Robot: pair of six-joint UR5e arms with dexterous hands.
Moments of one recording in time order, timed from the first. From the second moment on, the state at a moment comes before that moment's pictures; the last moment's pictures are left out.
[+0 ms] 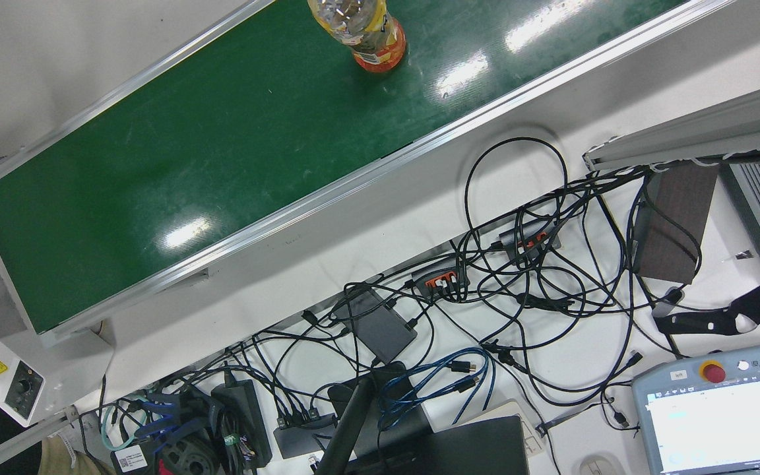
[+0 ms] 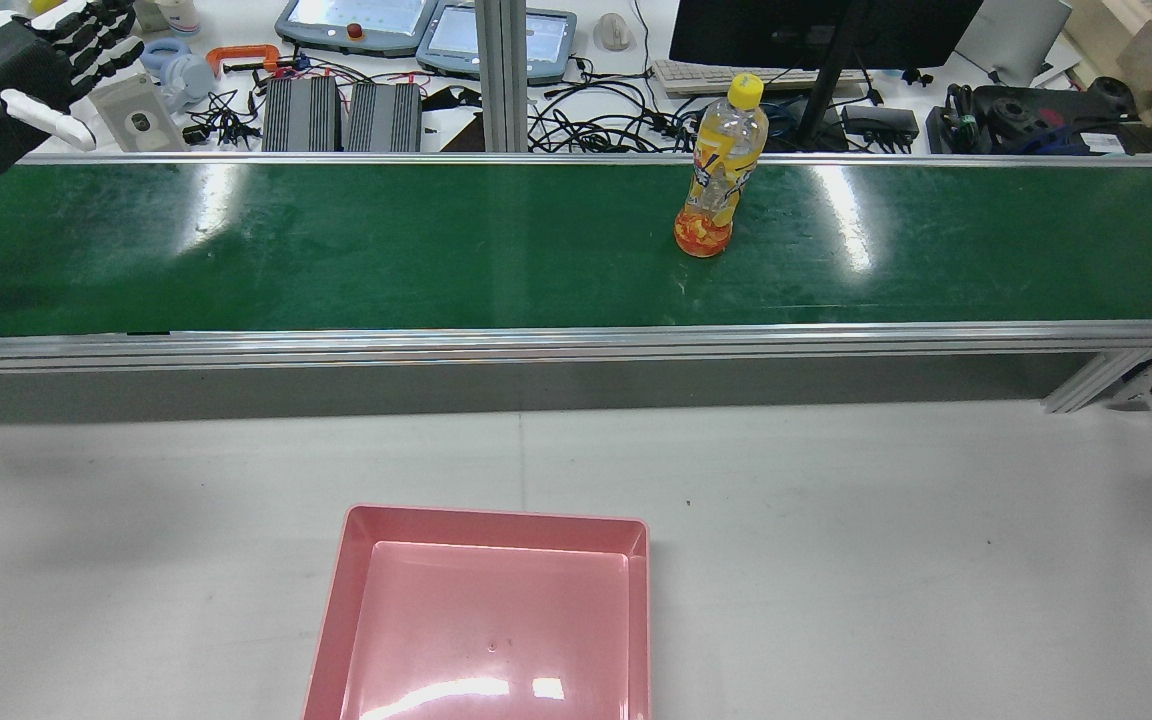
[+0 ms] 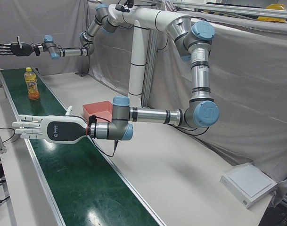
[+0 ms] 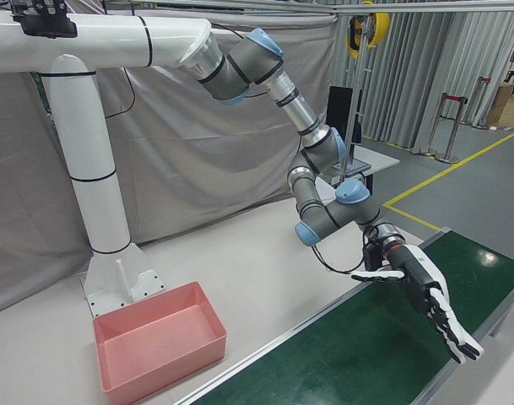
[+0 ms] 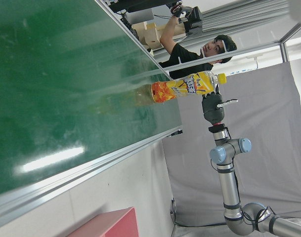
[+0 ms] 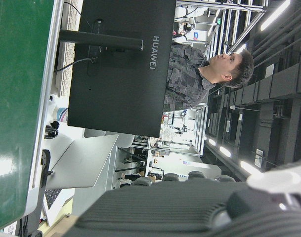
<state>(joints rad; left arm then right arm) -1.14 -1.98 -1.60 0.01 1.51 0.38 1.53 -1.45 1.53 -3.27 -1.58 -0.10</state>
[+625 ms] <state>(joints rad) -1.14 -1.98 -1.60 0.01 1.51 0.38 1.53 -1.45 1.53 -3.27 -1.58 -0.10</state>
